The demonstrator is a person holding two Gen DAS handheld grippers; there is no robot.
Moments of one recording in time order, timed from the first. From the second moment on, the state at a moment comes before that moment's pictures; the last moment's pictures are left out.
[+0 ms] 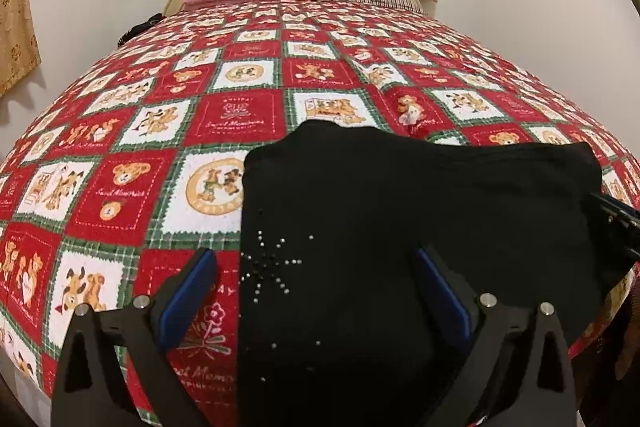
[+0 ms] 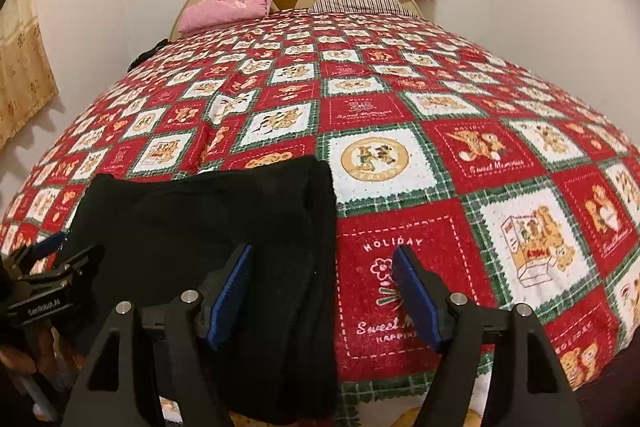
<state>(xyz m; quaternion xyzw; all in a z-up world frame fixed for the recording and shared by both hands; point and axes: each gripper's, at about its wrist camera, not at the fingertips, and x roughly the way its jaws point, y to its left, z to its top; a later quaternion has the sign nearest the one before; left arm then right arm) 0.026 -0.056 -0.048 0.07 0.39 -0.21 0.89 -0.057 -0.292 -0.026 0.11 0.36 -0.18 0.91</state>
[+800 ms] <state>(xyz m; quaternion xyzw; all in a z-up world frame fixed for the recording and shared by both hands) 0.040 -0.022 0.012 0.09 0.34 -0.26 0.90 -0.134 -0.274 0.007 0.14 0.31 -0.06 0.94</state>
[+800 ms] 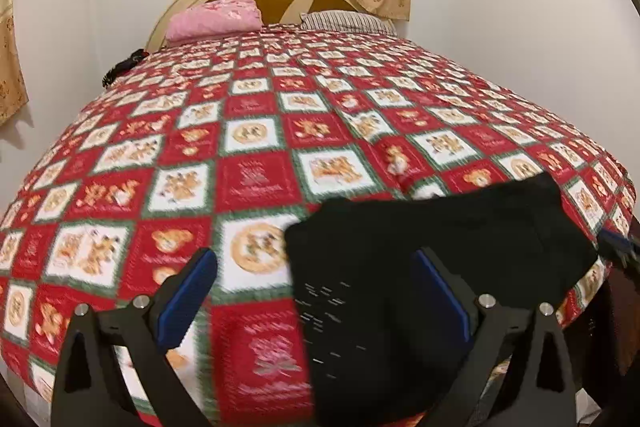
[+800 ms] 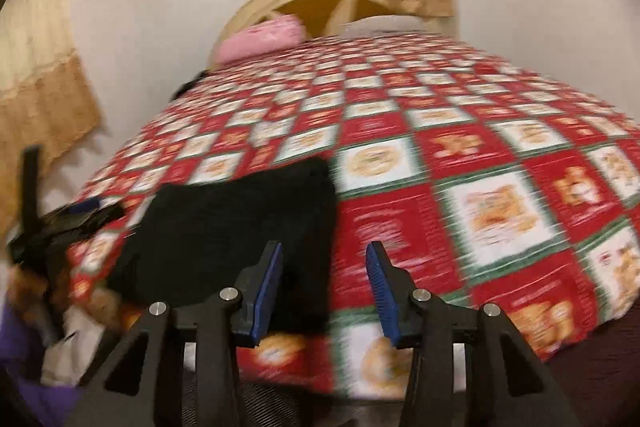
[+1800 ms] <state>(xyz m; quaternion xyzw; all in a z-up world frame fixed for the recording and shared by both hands) 0.088 0.041 -0.005 0.06 0.38 -0.23 0.90 -0.029 -0.143 -0.022 0.16 0.36 0.20 0.90</state>
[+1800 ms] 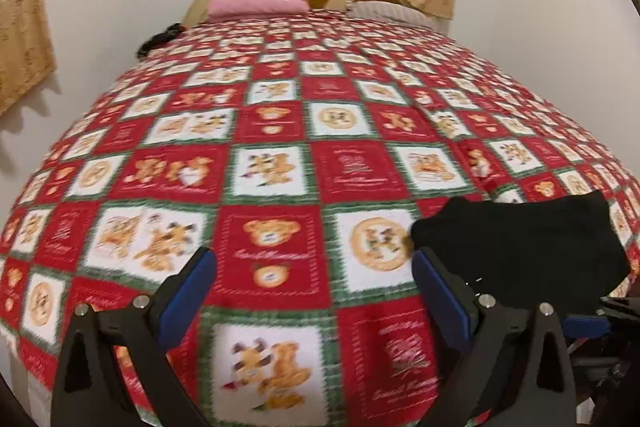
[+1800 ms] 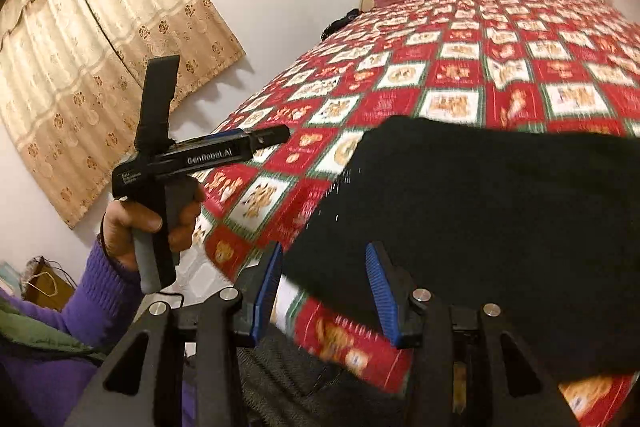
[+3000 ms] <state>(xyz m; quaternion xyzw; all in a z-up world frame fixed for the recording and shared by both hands) 0.141 -0.025 -0.049 -0.07 0.47 -0.38 0.79 -0.022 -0.169 -0.057 0.12 0.36 0.13 0.92</state>
